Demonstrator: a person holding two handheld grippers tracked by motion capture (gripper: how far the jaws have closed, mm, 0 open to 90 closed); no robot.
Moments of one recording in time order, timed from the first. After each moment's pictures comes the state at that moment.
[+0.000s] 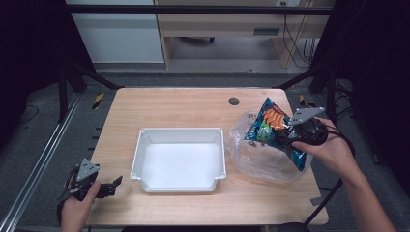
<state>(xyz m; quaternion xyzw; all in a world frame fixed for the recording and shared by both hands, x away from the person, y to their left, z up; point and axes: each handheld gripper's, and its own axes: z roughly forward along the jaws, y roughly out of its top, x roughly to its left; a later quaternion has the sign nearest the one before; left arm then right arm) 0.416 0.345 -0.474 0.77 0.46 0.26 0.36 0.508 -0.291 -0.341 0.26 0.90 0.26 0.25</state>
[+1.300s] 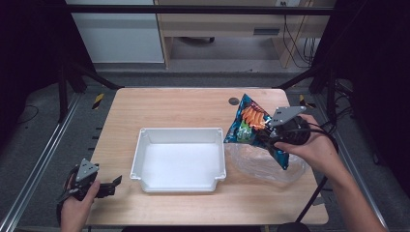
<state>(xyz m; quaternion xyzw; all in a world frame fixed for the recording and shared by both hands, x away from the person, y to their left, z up) 0.416 0.346 -0.472 0.77 0.46 0.27 0.36 0.494 -0.231 -0.313 0.19 0.90 0.28 0.26</state>
